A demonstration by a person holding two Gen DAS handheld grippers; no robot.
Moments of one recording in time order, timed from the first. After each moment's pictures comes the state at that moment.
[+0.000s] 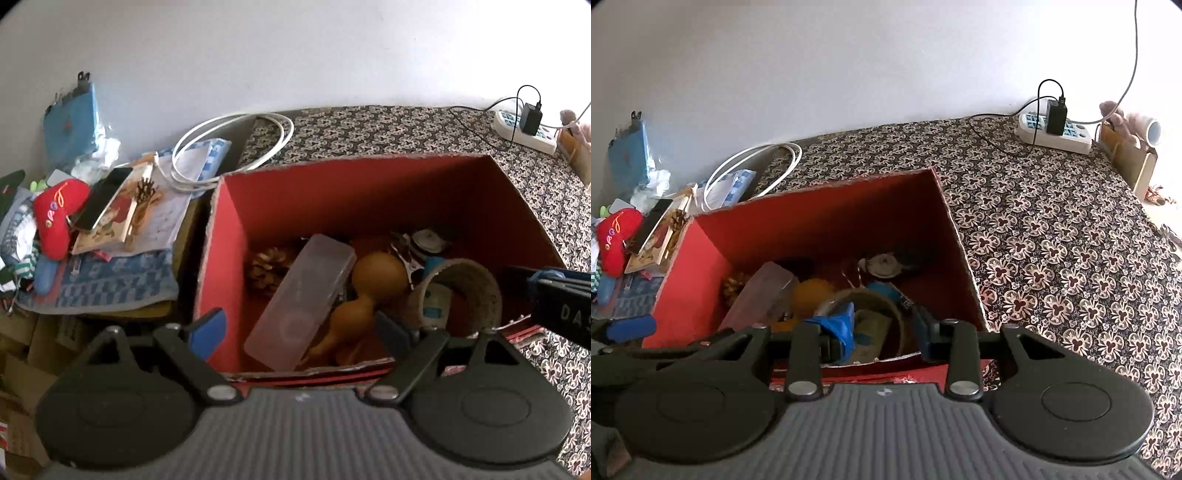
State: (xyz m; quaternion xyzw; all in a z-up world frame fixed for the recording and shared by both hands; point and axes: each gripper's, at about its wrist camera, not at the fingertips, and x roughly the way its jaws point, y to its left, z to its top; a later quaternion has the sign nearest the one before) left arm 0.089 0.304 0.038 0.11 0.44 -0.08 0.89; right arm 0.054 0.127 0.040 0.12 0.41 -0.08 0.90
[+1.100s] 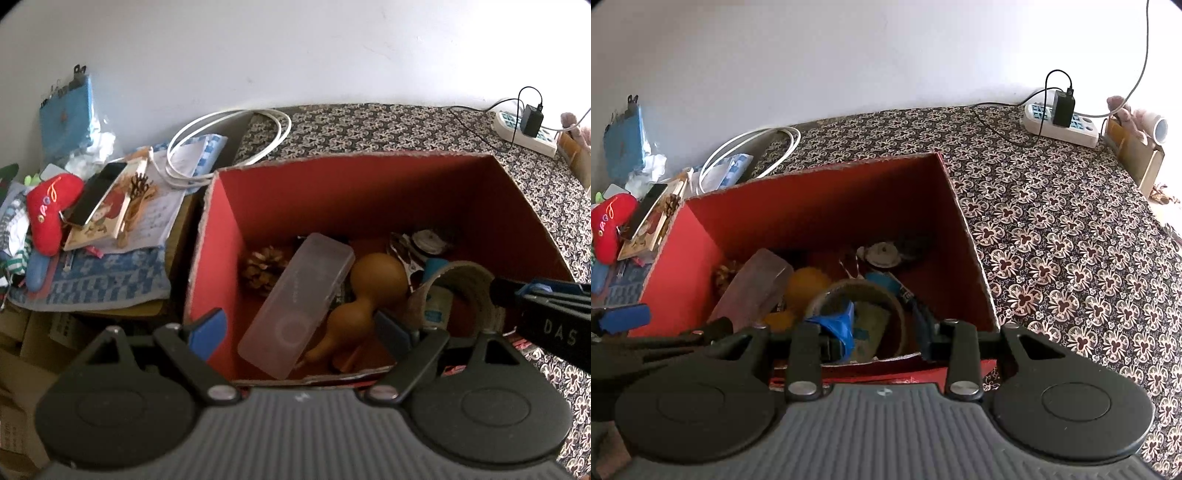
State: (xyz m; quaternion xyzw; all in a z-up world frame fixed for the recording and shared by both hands) left arm 0.096 0.305 0.032 0.10 0.44 -0.08 0.89; right arm 0.066 0.122 0.028 0.11 0.43 -0.07 0.89
